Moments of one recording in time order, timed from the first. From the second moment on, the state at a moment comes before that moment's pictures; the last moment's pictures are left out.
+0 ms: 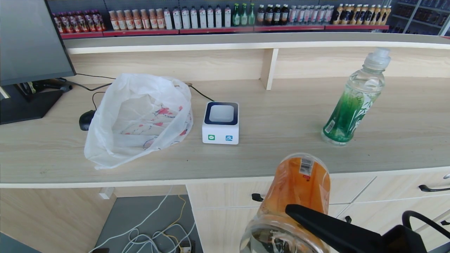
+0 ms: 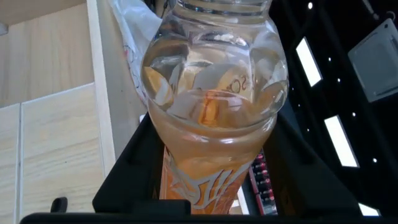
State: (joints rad) left arm 0.00 0.00 0.00 0.00 0.00 0.00; right arm 1.23 1.49 -0.18 -1.57 -0.20 -1.55
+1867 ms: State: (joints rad) left arm 0.00 0.00 0.00 0.00 0.00 0.00; right arm 1.23 1.46 -0.18 -1.57 -0.20 -1.51
